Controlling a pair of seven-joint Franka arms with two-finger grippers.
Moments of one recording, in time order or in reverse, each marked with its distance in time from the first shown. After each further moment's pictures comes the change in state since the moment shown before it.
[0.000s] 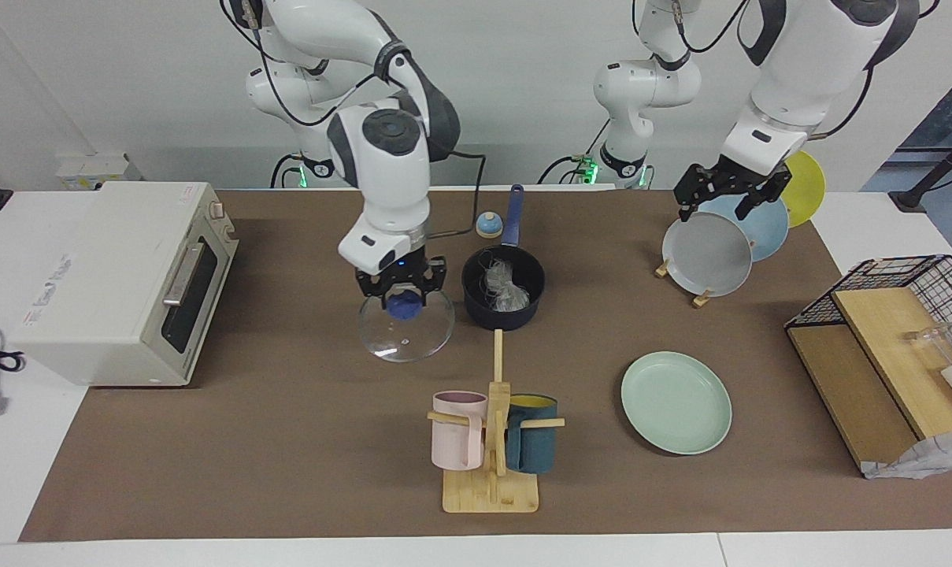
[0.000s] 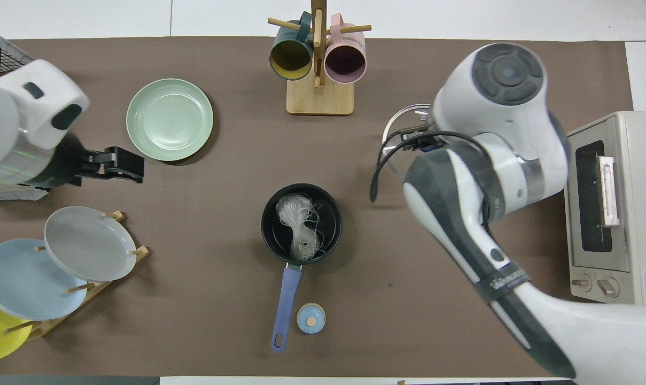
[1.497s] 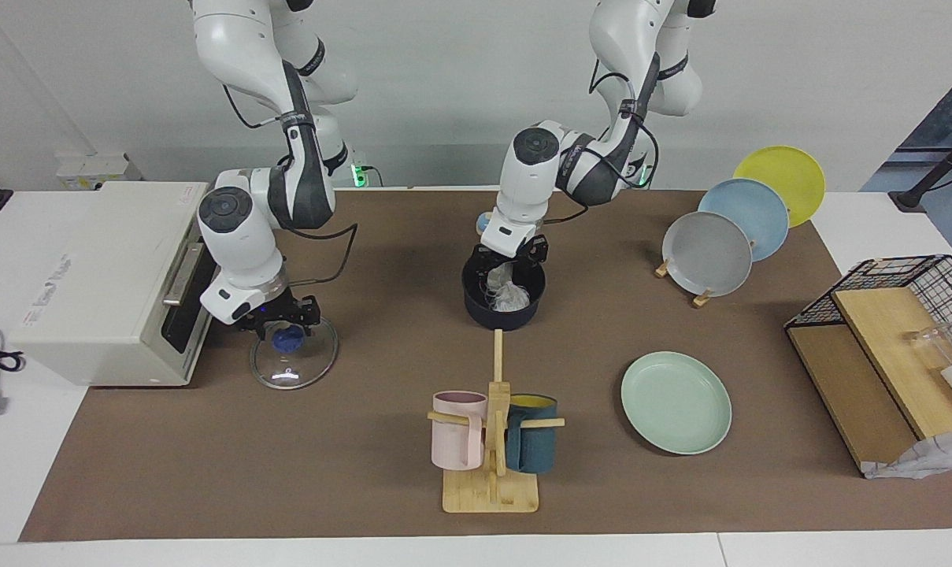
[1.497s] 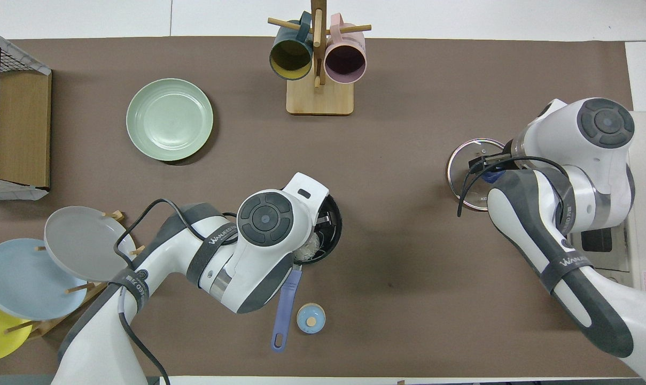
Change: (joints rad) left arm -0.434 0.228 -0.006 -0.390 -0.023 0.699 -0.586; right arm -0.212 -0.087 0.008 -0.327 0.000 0.221 -0.172
